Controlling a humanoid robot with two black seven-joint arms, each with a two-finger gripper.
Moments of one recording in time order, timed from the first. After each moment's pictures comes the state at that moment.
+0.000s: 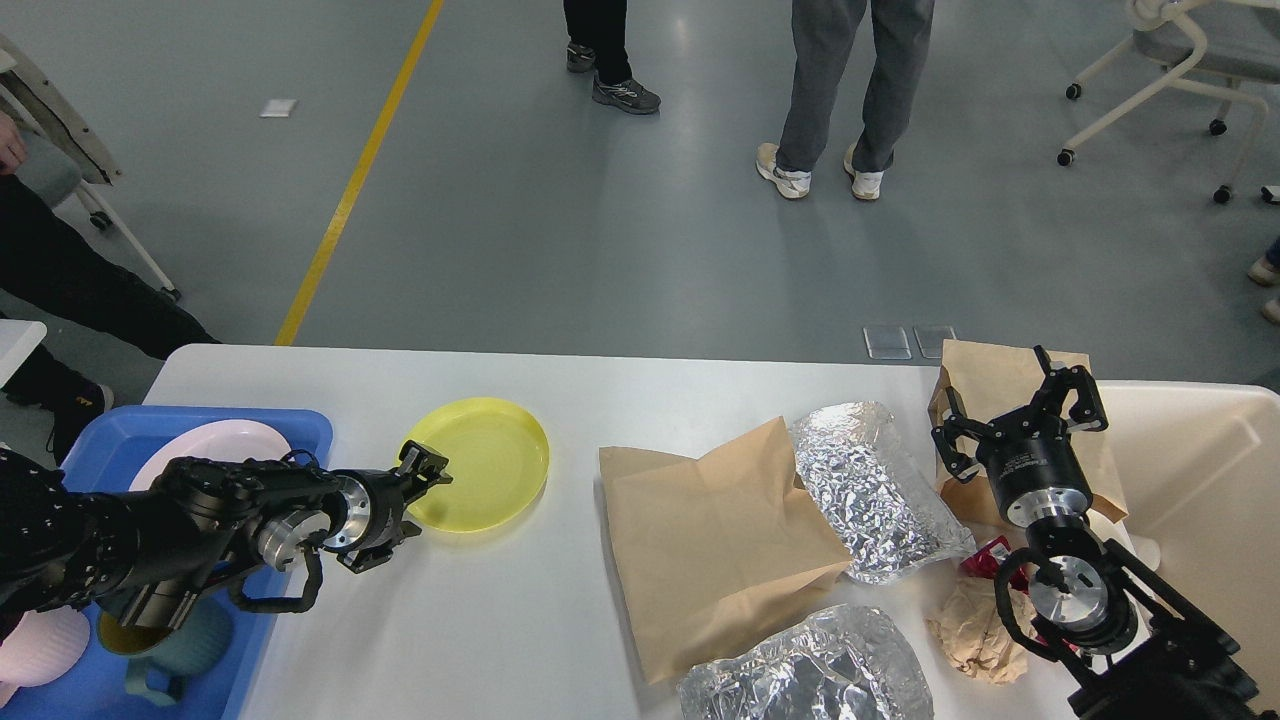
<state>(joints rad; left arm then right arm) -1.06 0.29 0.66 -0.77 -0.36 -0.05 0.03 0.30 -0.24 1.09 0.84 -0.13 0.19 0.41</state>
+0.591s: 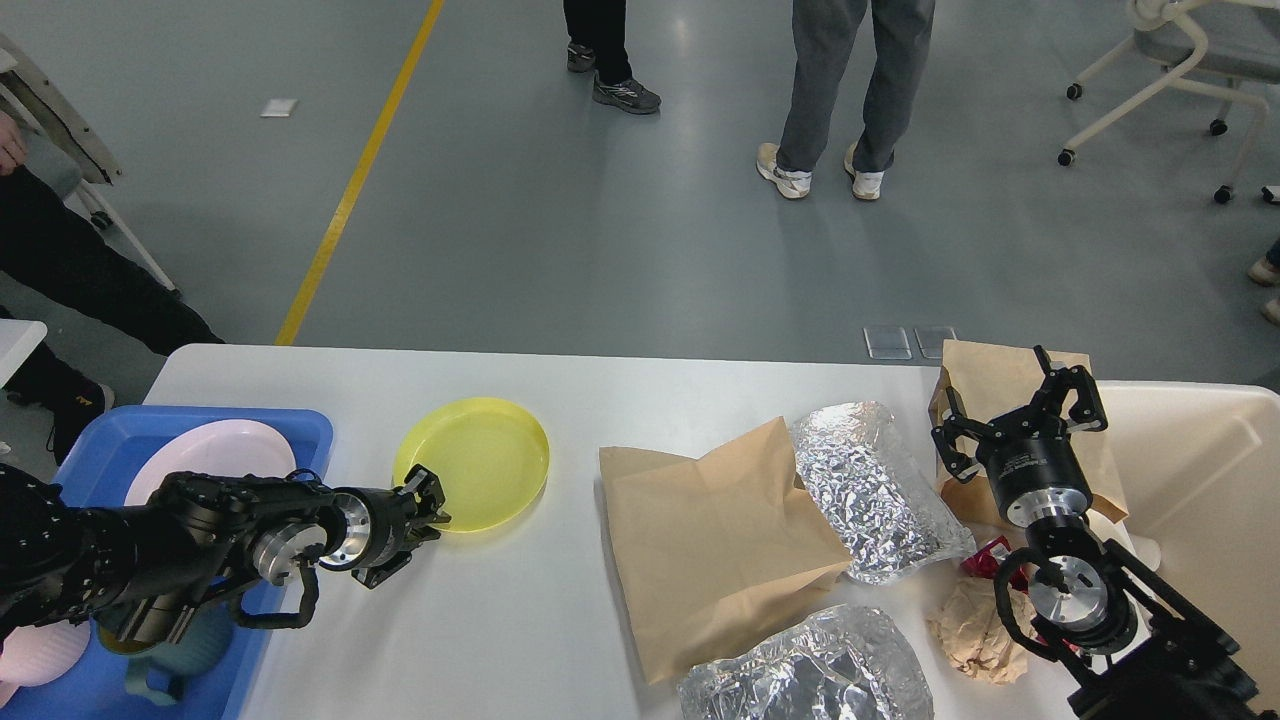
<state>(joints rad) -1.03 0.30 0.65 -0.77 -0.36 -0.11 0.04 0.30 -0.24 1.09 0.84 -0.13 0.19 0.41</state>
